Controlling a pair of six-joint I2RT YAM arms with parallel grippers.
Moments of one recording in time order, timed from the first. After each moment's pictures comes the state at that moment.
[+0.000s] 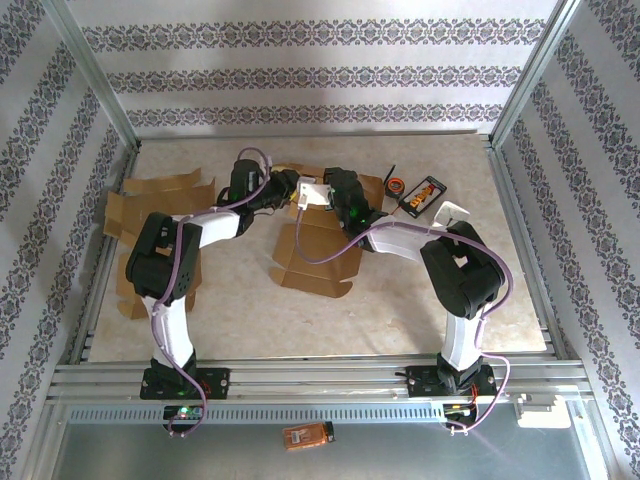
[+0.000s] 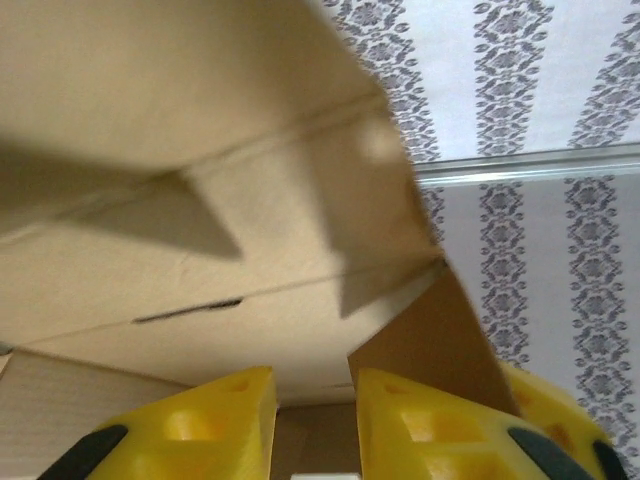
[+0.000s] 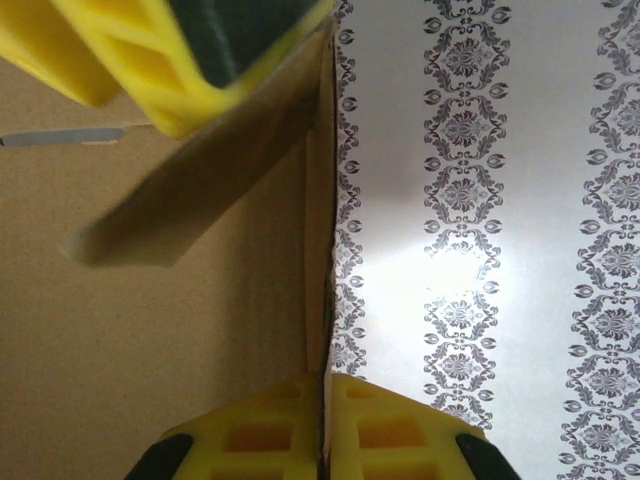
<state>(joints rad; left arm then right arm) -0.29 1.92 1.13 0.45 0.49 -1.15 0.61 1.88 1.15 0.43 0.35 -1.31</state>
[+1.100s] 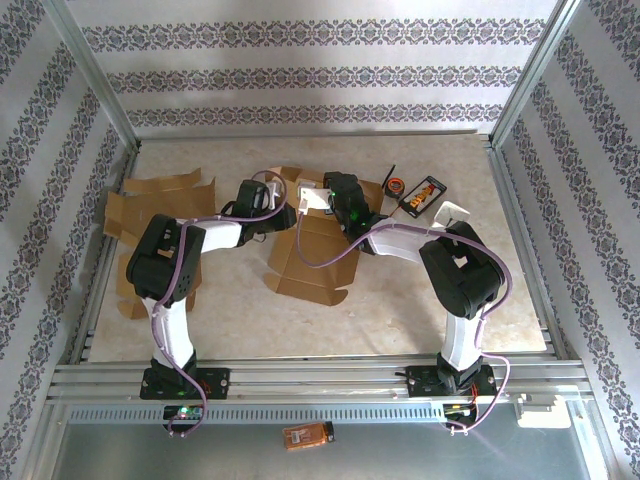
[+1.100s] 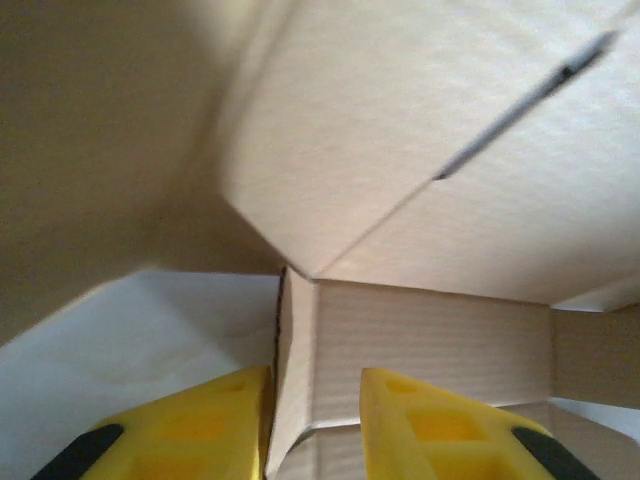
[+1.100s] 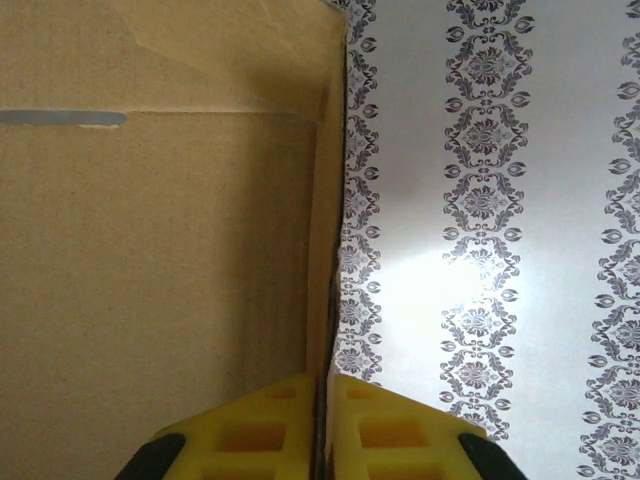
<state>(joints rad) -0.32 1.94 1.06 0.18 0.35 -0.48 0.61 1.88 1.12 0.44 0.34 -1.31</state>
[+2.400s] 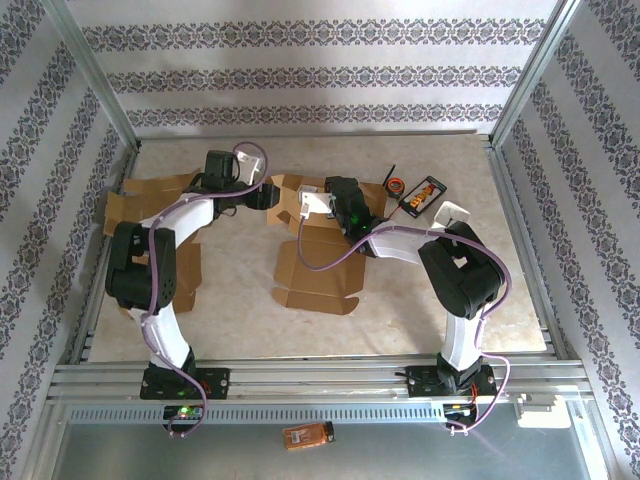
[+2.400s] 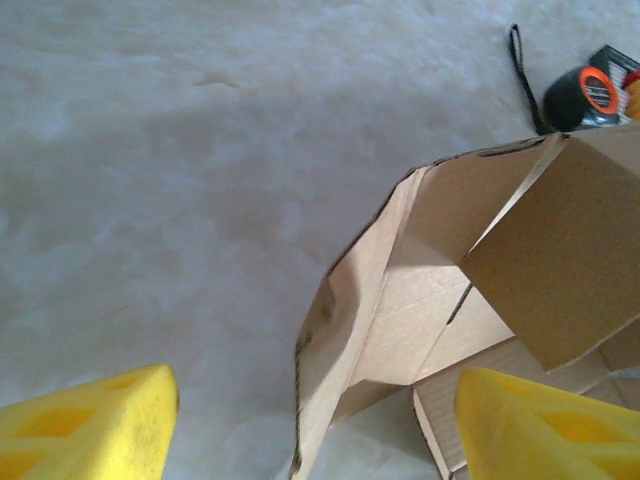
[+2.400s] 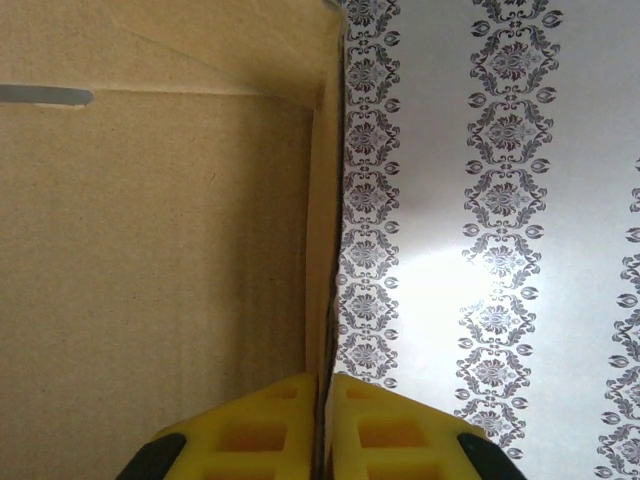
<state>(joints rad) -0.14 1.86 1.26 -0.14 0.49 -0.01 0.61 1.88 1.09 0.45 0.34 -1.31</state>
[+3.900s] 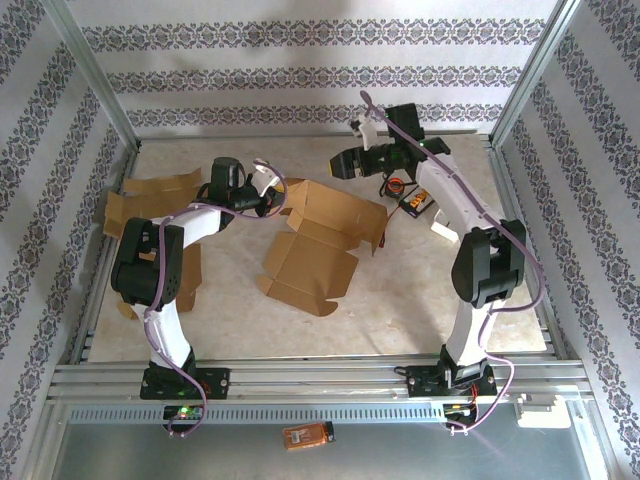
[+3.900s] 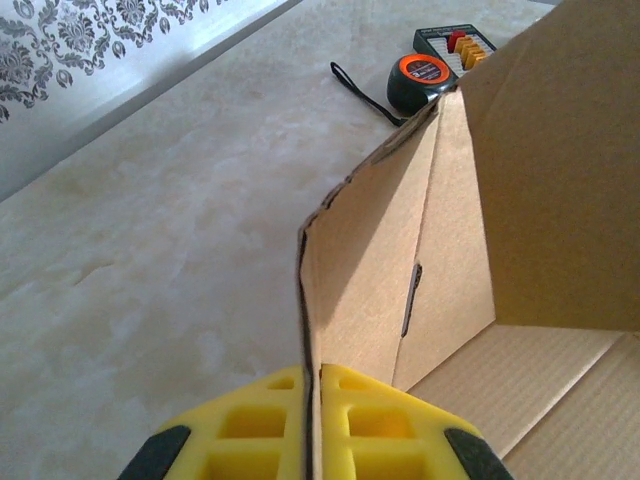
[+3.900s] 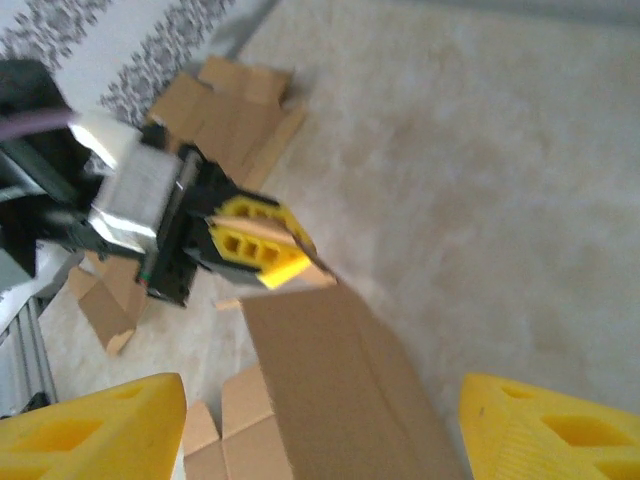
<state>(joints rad) -0.18 1.87 1.14 0.19 0.69 0.41 0.27 1.88 1.73 -0.65 -0.75 0.06</state>
